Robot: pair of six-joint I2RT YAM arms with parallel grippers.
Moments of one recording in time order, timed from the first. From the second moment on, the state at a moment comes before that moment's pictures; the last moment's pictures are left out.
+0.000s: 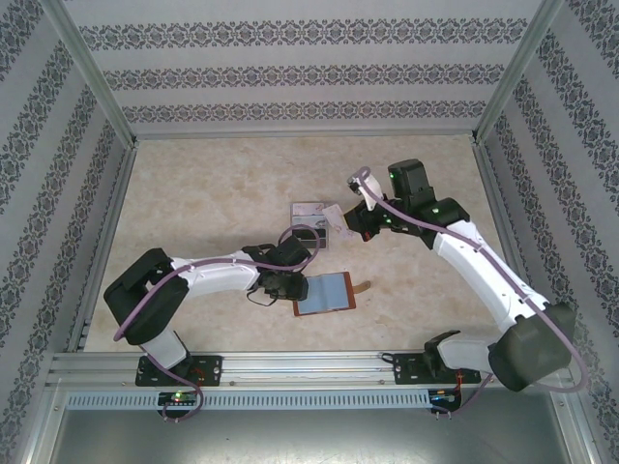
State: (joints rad) left arm -0.84 1.65 0.88 -0.45 0.13 -0.74; right arm 0.40 1.29 1.14 -0.66 -0.54 -0.18
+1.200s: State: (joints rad) left arm -0.67 1.35 0.69 -0.49 0.14 -0.75; right arm 0.51 1.91 1.81 -1.08 -0.34 -0.83
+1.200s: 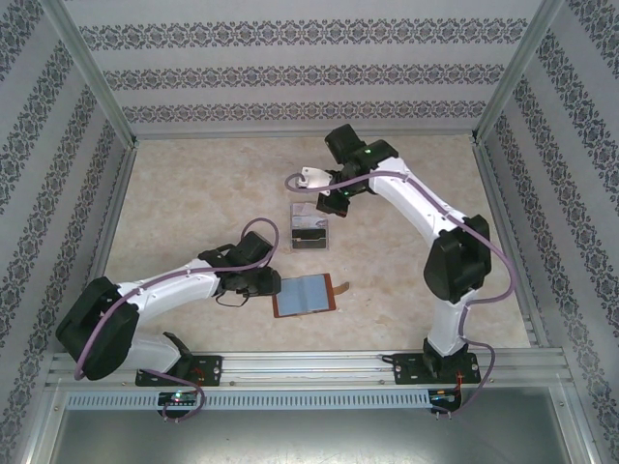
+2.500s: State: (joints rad) left arm -0.61 1.35 0.66 -0.50 0.16 -0.74; right arm 0.56 2.37 2.40 -1.38 -0.22 -1.01
